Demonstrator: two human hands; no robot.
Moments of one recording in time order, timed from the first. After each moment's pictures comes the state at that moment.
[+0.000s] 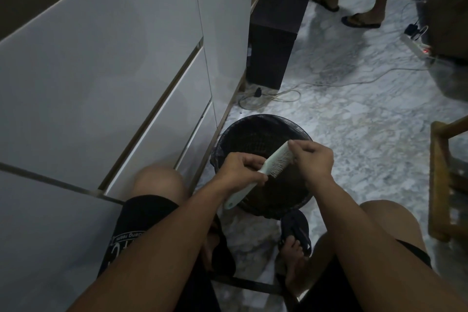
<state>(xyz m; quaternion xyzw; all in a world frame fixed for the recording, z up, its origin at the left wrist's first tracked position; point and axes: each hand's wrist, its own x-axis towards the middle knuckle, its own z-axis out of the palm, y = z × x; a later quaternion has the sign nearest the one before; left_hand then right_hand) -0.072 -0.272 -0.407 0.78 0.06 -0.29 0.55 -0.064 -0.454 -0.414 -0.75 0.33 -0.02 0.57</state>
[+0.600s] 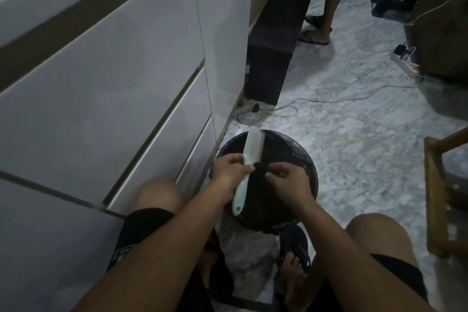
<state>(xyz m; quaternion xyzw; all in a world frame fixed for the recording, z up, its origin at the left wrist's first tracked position) -0.049 -0.280 -0.400 0.70 0.26 -0.21 0.64 -0.082 -0.427 -0.402 -0.86 0.19 0.09 0.46</state>
